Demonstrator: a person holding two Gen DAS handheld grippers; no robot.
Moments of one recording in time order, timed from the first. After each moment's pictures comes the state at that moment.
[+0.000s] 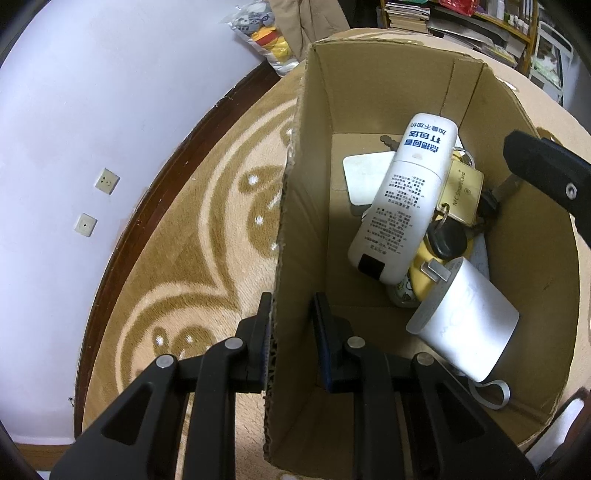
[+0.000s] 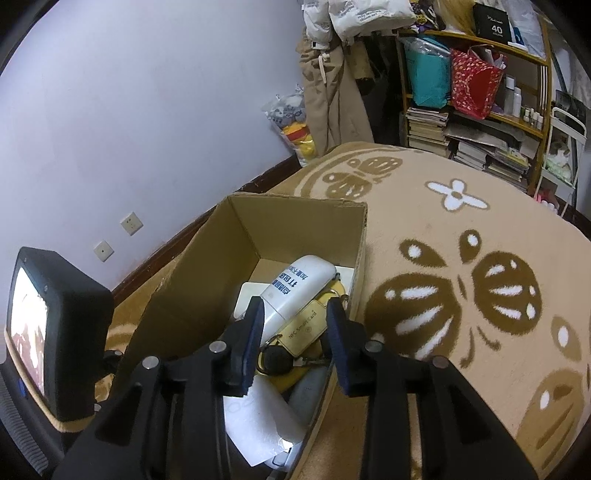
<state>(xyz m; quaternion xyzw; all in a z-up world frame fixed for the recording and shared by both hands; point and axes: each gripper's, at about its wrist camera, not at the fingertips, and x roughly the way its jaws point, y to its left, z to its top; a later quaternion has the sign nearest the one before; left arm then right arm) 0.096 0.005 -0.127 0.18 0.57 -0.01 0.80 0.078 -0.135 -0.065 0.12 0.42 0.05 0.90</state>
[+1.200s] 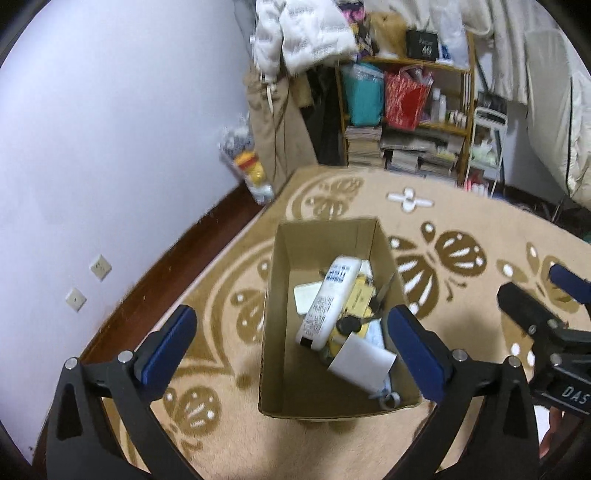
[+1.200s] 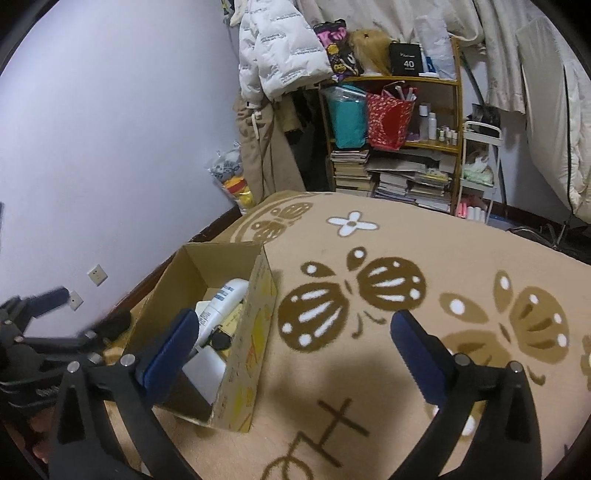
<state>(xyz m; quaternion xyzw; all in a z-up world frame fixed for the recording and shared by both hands) 0.012 -0.001 0.010 0.13 0.36 -0.11 0.92 -0.036 -0.191 0.010 0.13 0.35 -0.08 0.93</state>
